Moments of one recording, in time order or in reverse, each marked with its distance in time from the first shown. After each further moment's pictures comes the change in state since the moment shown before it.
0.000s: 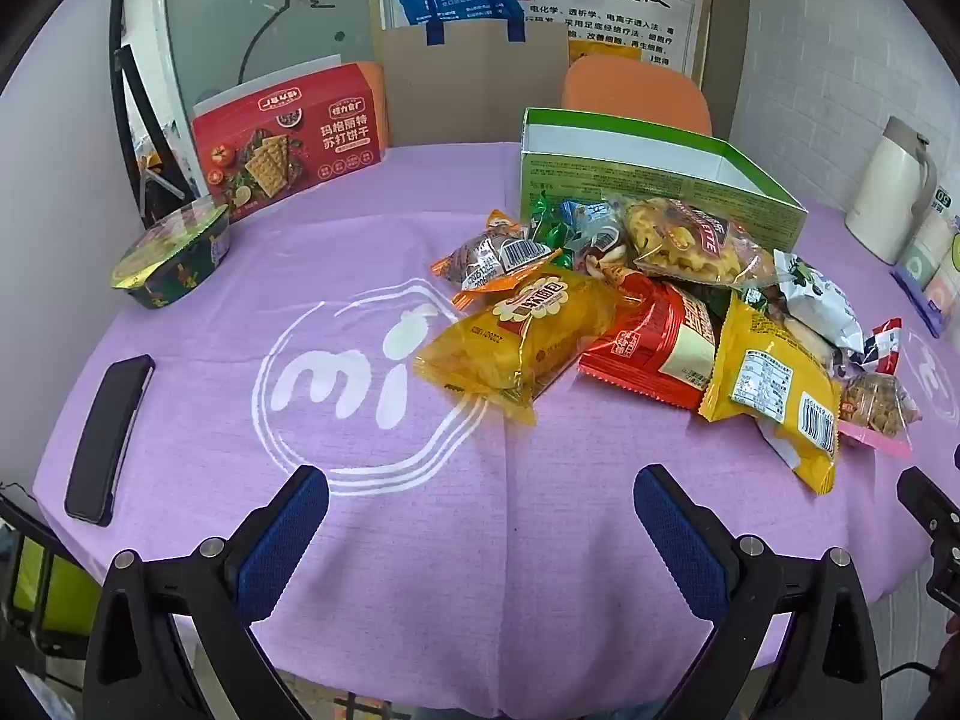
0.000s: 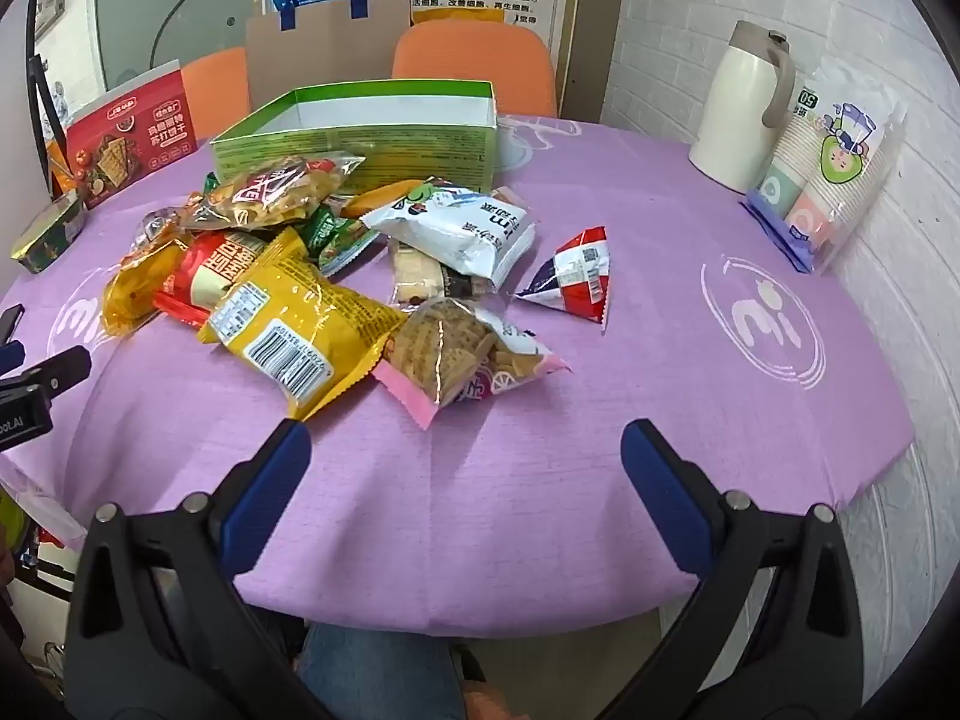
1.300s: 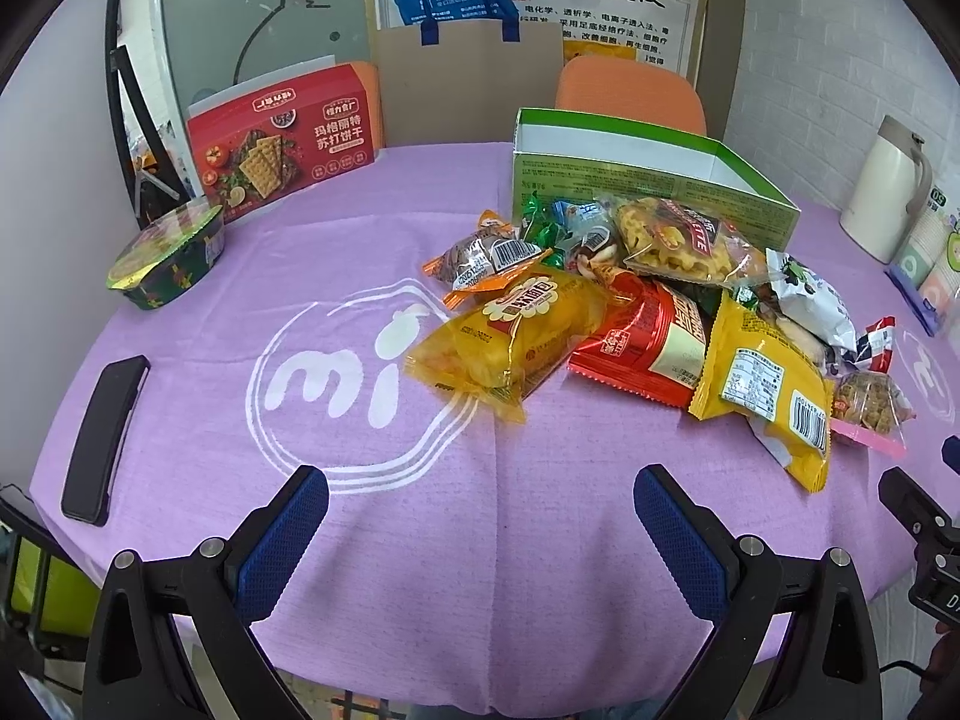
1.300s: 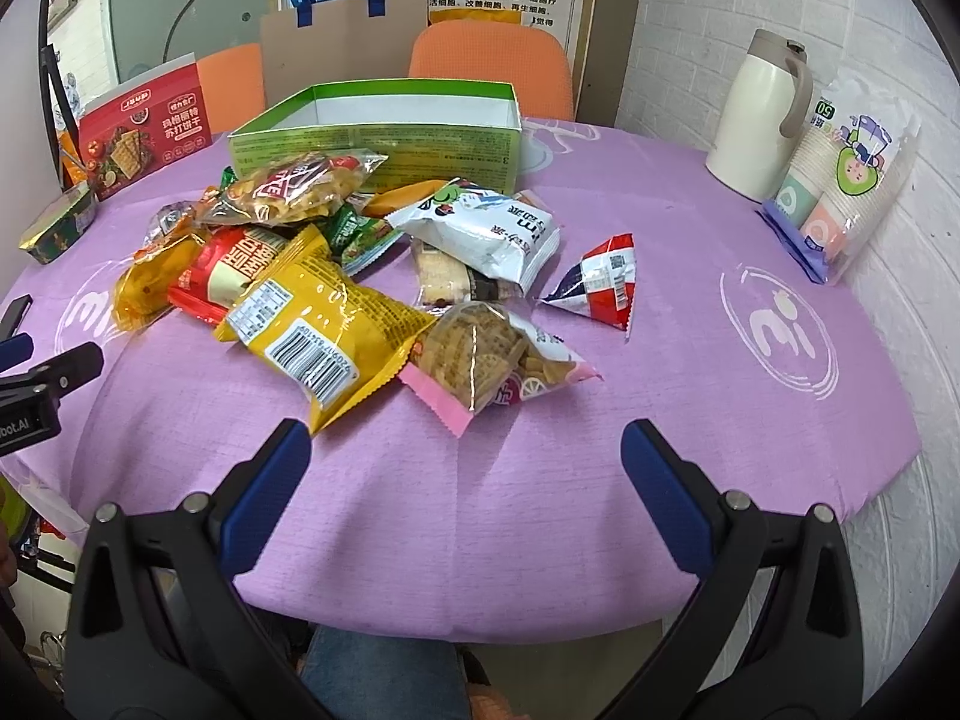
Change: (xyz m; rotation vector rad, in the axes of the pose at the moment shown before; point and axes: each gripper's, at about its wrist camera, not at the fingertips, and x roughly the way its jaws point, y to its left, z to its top) left arm -0.003 -0.002 0.000 0.007 0.002 -0.009; right arm 0.003 0.011 0.001 -0.027 -0.005 0.016
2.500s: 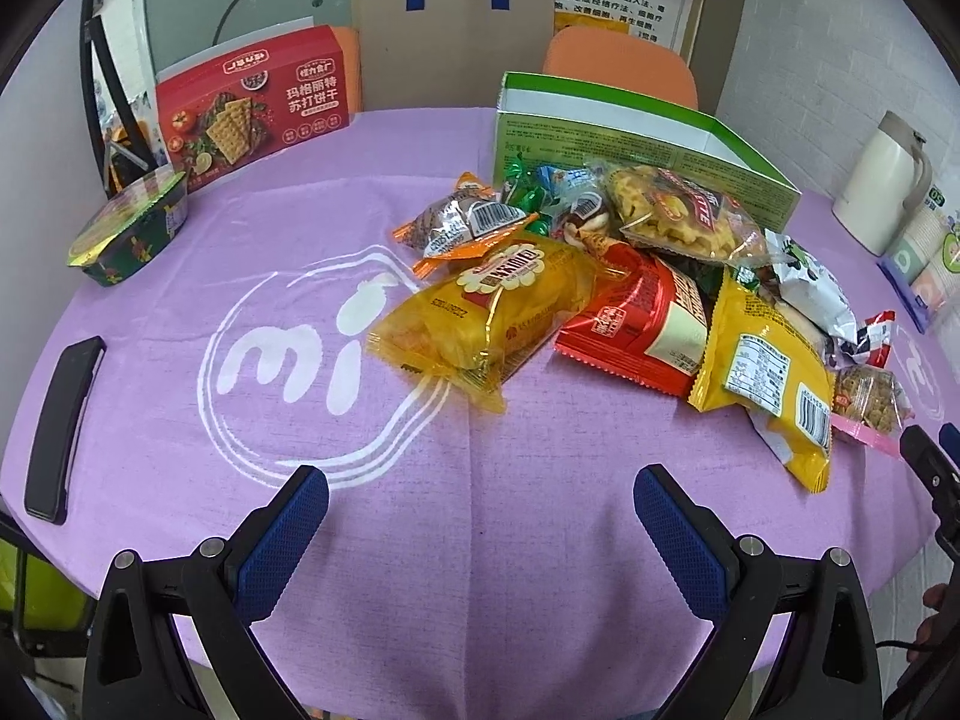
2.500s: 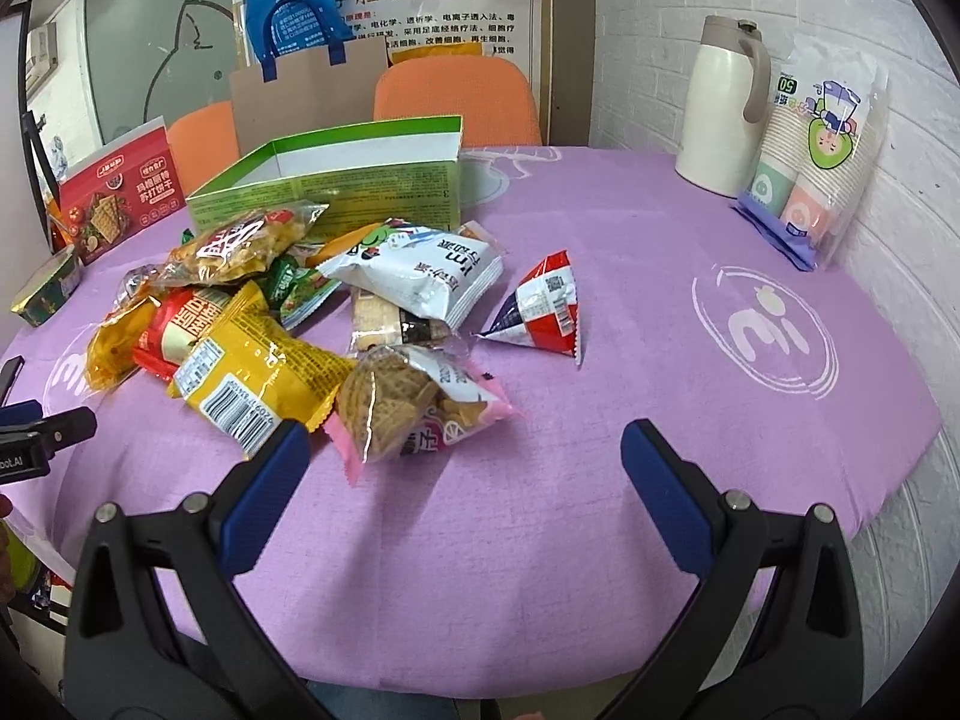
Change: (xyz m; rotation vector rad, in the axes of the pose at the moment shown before) left arm 0.026 -0.003 0.004 -0.007 0.081 -0.068; right arm 0.011 -0.043 0.001 0.099 -0.095 0.026
